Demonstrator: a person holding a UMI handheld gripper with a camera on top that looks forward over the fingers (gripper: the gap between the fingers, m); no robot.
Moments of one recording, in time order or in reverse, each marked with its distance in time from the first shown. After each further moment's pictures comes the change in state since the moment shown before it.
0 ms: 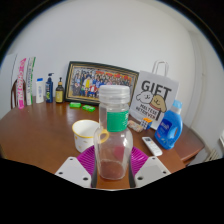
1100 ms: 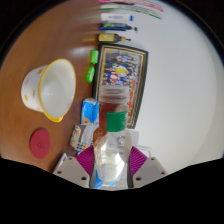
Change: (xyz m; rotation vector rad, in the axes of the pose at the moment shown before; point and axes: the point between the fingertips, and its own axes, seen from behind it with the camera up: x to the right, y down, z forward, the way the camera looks) arm 0.074 -0.130 0.091 0.059 0.416 -1.461
